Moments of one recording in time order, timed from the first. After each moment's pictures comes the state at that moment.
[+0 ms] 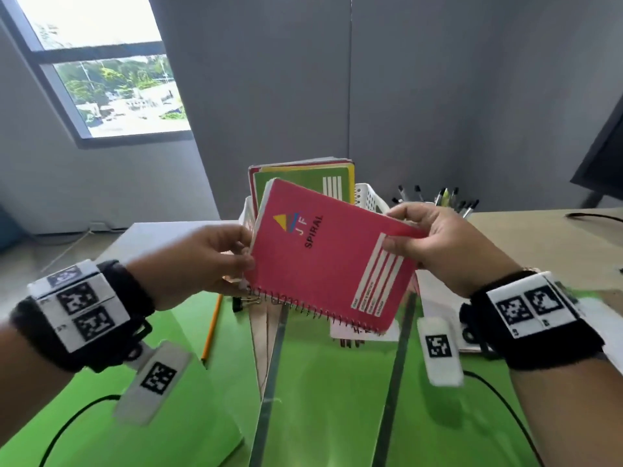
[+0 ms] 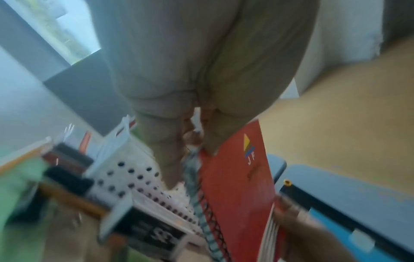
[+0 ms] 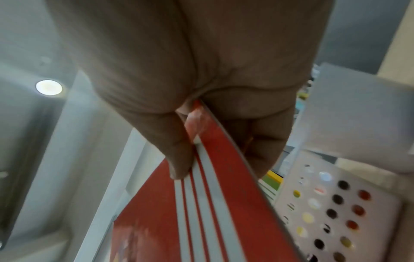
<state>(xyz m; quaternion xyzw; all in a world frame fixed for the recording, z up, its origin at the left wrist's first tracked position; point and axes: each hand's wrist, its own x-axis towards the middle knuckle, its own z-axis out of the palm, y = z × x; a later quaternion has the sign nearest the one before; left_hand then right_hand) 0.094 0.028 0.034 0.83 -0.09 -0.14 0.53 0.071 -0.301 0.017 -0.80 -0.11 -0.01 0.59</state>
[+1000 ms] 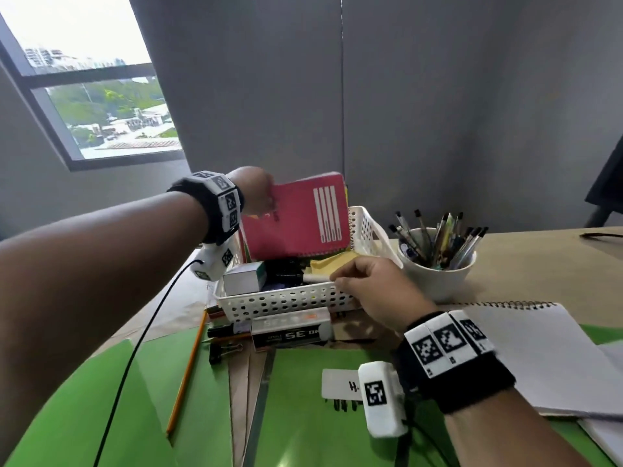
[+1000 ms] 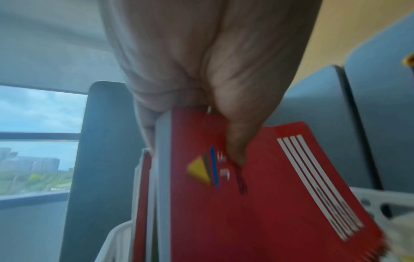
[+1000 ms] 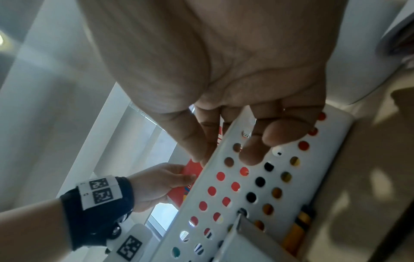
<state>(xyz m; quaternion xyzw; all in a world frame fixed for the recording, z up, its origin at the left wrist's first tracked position) 0.327 -0.053 0.060 0.99 -0.13 0.03 -0.07 0.140 -0.251 -0.031 -0.83 0.05 0.02 0.55</state>
